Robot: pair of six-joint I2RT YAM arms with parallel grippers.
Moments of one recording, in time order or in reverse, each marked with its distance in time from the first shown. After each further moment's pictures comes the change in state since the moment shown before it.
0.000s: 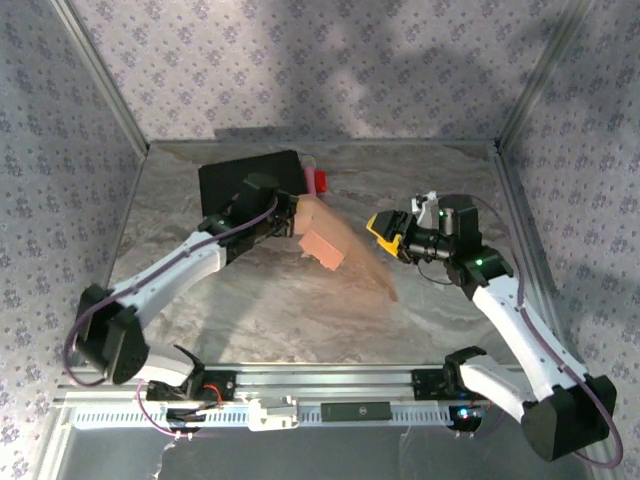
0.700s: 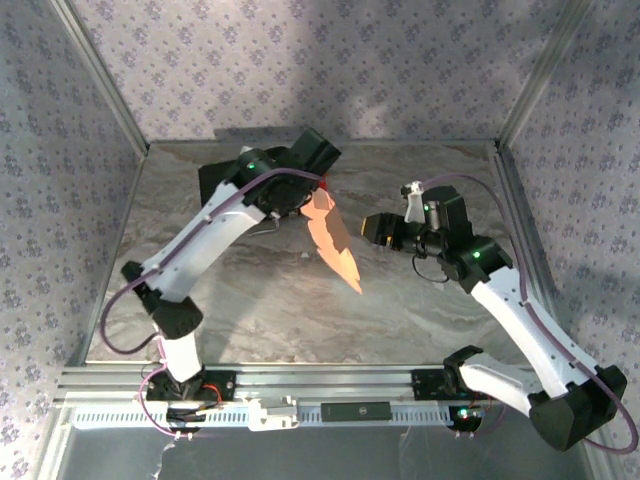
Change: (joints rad) left arm -0.235 0.461 1.086 -1.049 -0.616 -0.007; right arm 0.146 0.057 0.159 -0.175 0.278 -0.360
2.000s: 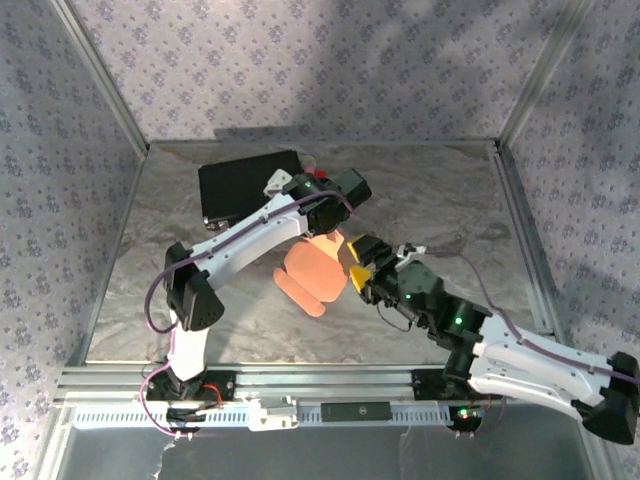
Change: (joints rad) left arm -0.057 0.085 -0.264 0.046 -0.108 0.051; right arm 0.563 -0.227 -0.448 0.540 0.645 1.125
